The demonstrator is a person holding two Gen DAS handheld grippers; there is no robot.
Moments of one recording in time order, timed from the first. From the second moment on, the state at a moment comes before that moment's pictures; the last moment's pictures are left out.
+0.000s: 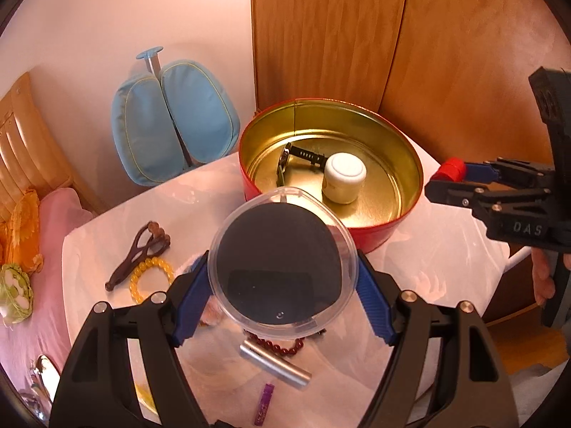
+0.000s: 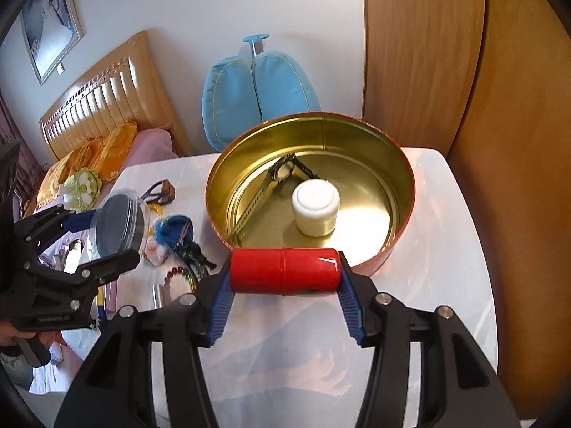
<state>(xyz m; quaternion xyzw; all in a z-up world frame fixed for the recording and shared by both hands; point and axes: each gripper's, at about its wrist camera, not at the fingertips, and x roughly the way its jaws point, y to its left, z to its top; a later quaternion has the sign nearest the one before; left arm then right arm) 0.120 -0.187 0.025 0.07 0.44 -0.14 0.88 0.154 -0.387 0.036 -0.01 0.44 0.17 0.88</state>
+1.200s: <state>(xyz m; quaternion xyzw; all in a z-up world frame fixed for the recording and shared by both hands) 0.251 -0.212 -0.012 0.07 0.44 -0.21 0.87 0.406 -0.356 -0.083 0.06 0.65 0.07 0.75</state>
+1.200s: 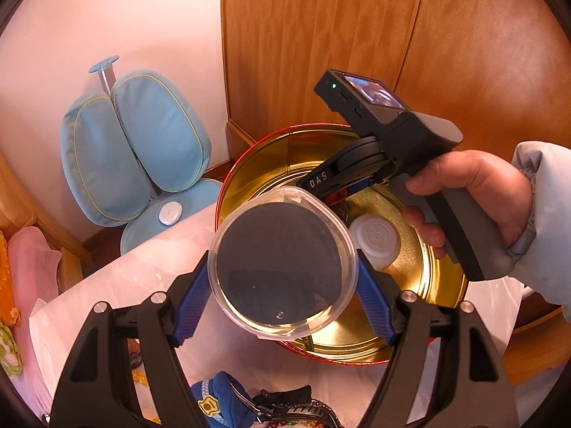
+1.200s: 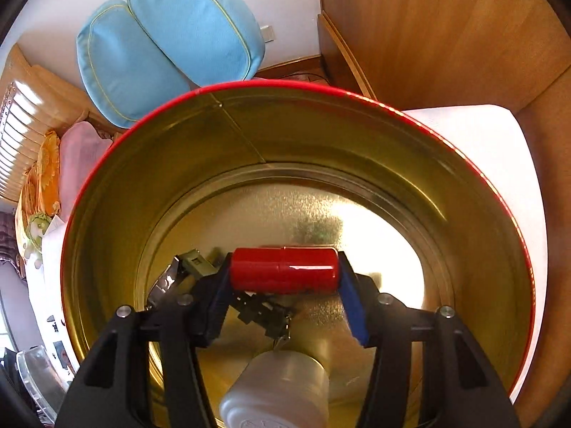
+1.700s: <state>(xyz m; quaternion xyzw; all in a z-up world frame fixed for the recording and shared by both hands) 0.250 -0.226 -0.011 0.08 0.45 -0.22 0.86 0.309 -0.416 -0.012 0.16 0.54 0.11 0.82</state>
